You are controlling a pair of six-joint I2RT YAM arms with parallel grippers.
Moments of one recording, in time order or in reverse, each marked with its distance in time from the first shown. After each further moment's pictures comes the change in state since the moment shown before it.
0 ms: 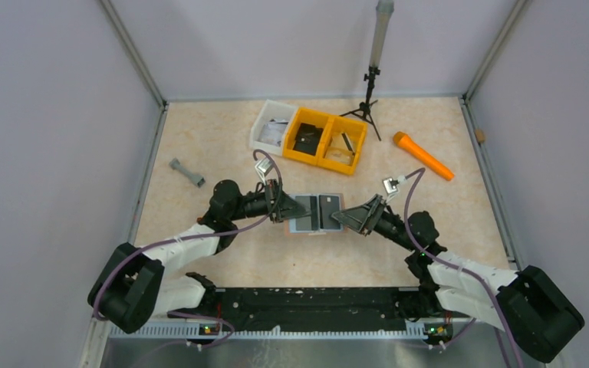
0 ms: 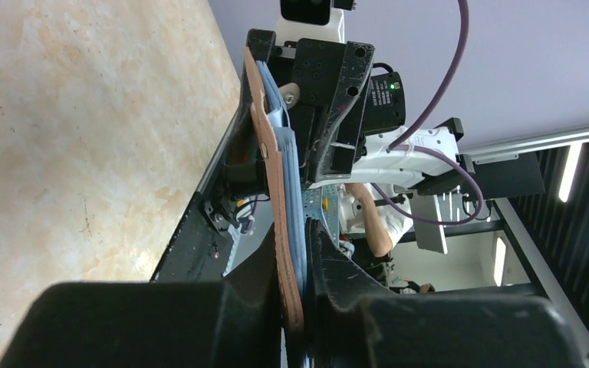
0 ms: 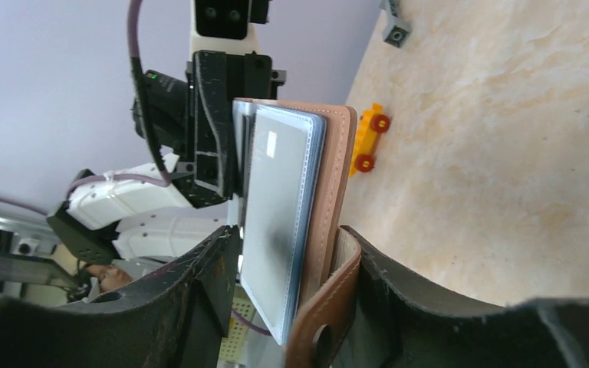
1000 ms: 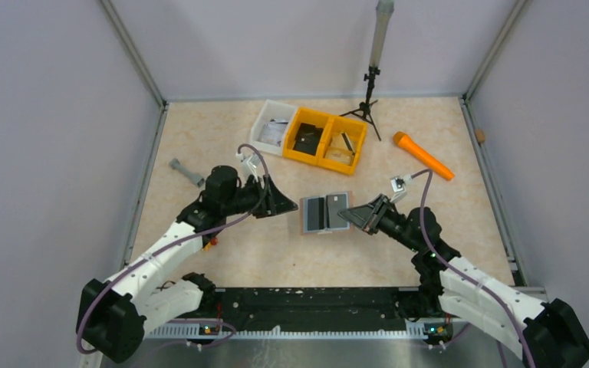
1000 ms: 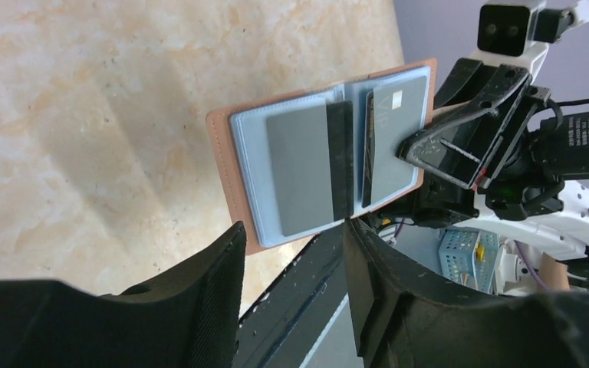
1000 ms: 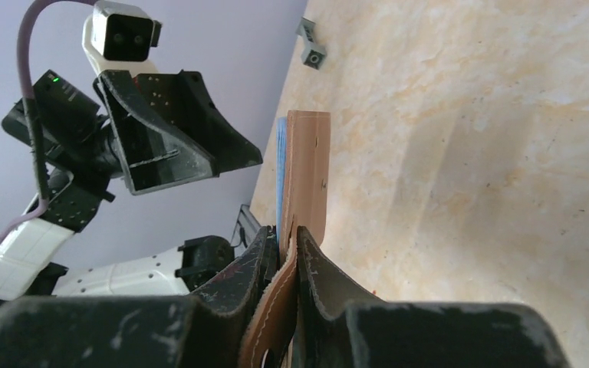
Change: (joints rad) left arm 0.053 -0.202 0.235 -0.890 -0.282 0.518; right arm 0.000 -0.239 0.081 -0.455 0.127 -0.119
